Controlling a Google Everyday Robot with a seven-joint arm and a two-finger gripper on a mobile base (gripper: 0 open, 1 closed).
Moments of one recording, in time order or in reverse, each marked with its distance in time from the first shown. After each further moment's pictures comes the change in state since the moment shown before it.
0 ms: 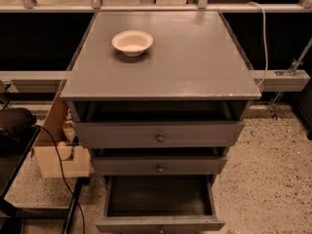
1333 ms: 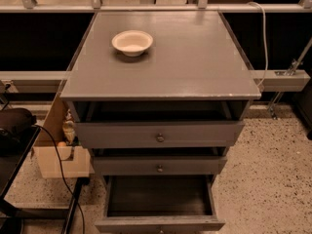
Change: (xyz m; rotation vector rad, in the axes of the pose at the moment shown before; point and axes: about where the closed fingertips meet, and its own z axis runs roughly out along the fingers) arm 0.081 0.012 0.041 -0.062 0.116 0.074
